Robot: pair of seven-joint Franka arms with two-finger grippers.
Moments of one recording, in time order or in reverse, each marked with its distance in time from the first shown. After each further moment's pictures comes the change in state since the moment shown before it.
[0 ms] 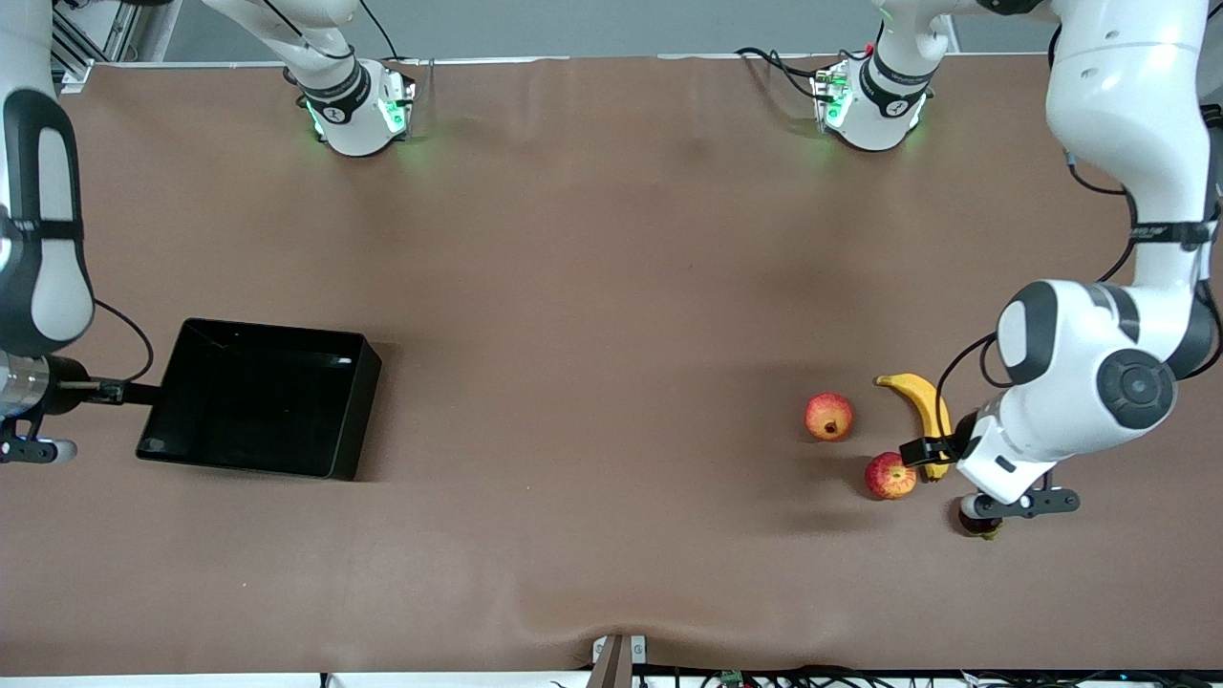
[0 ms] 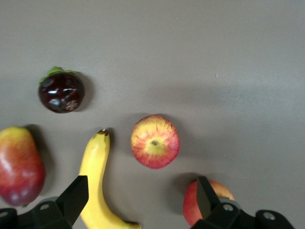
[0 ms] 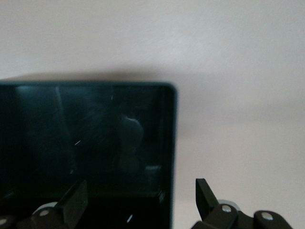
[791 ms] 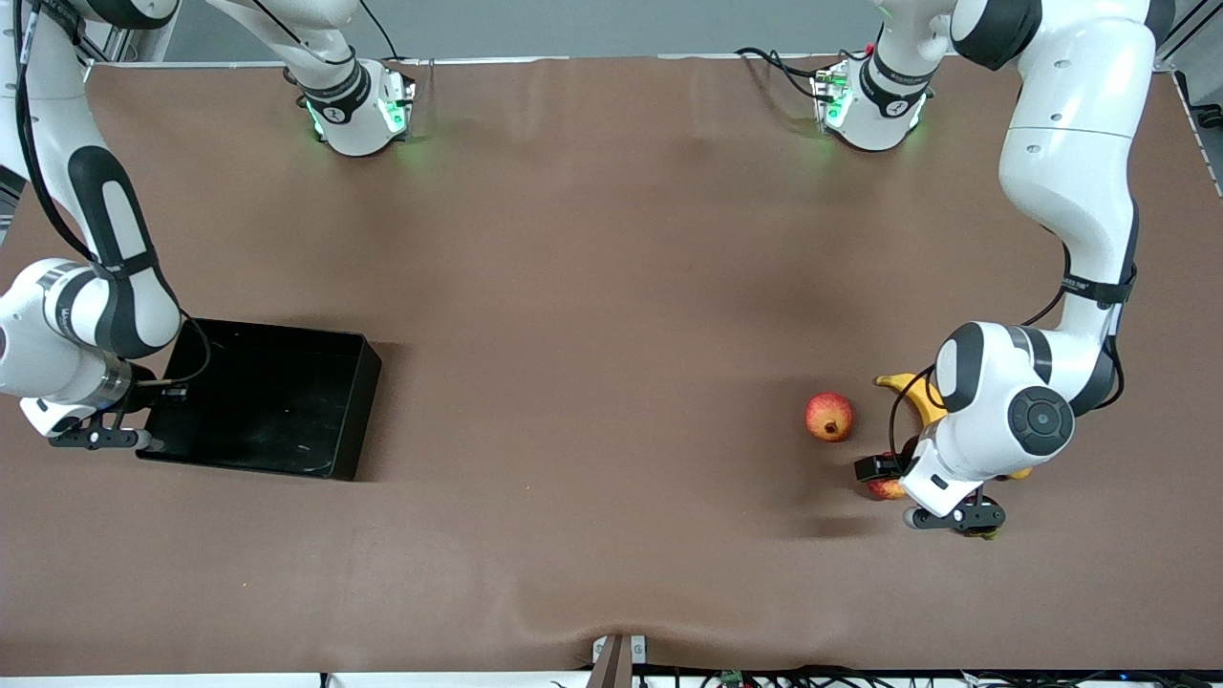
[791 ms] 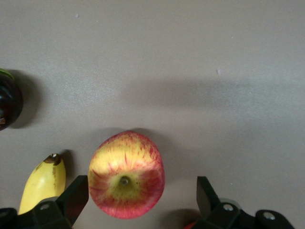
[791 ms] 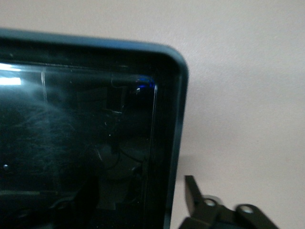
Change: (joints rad) left arm -0.029 0.145 0.000 0.004 0.000 0.151 -0.003; right arm -0.024 0.053 0.001 -0.255 0.000 0.361 -0.103
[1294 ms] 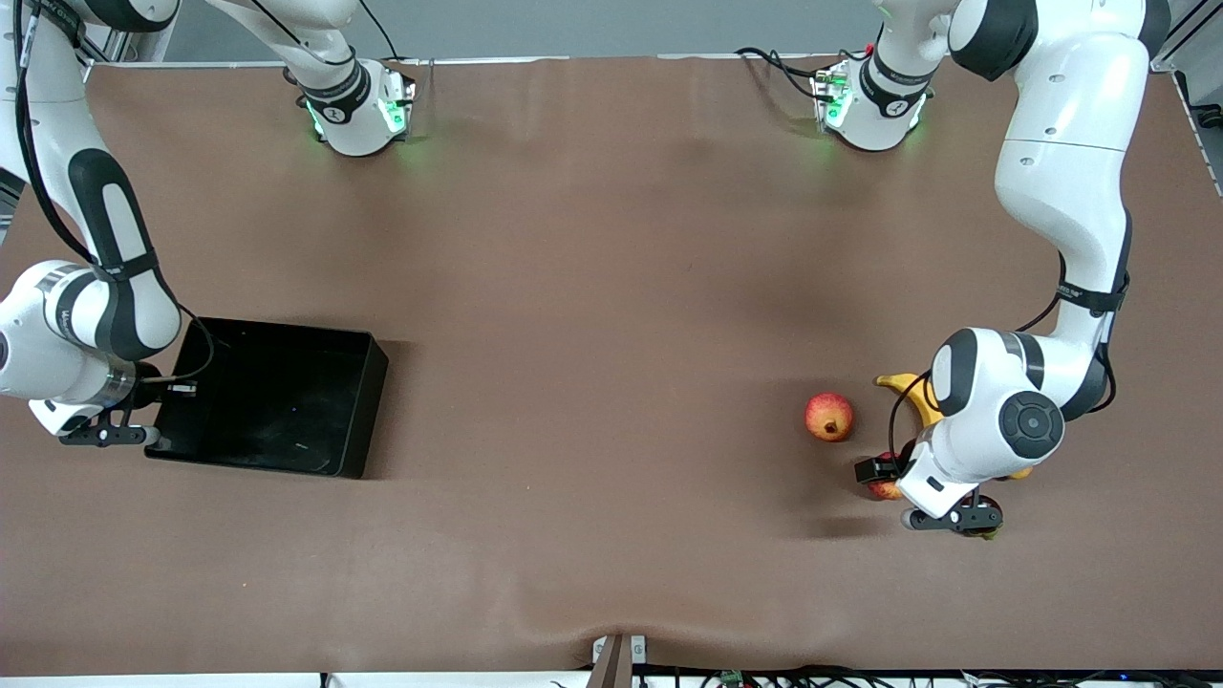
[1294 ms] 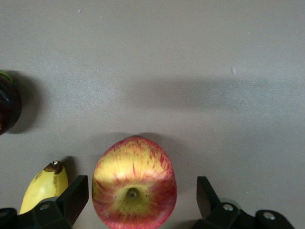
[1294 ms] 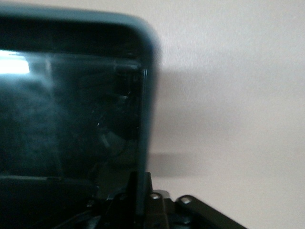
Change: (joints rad) left arm 0.001 0.024 0.005 0.001 0.024 0.025 0.000; right arm -0.001 0.000 0.005 0.027 0.004 -0.074 -0.011
